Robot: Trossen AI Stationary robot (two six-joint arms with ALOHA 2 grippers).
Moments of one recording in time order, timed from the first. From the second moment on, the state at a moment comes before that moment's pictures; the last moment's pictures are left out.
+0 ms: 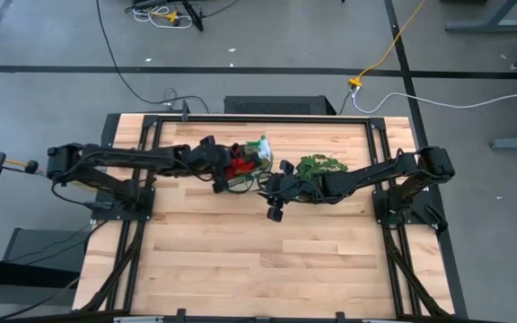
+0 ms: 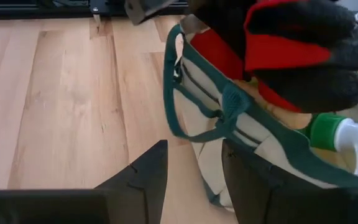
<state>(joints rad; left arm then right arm) 0.17 1.30 0.79 -0.24 -0.30 0.06 0.12 1.63 1.07 -0.04 0.35 0.12</state>
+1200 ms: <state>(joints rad) 0.27 1.35 0.81 -0.27 -0.11 -0.07 0.12 1.63 1.07 -0.05 0.35 0.12</state>
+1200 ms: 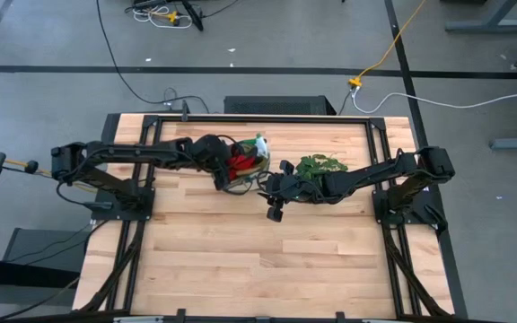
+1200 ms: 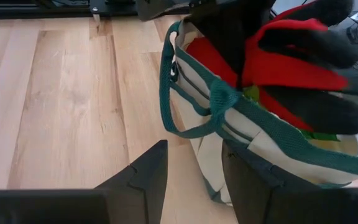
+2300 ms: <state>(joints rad) 0.27 1.35 0.91 -0.47 -0.07 -0.09 0.12 1.63 1.07 -0.05 0.35 0.12</state>
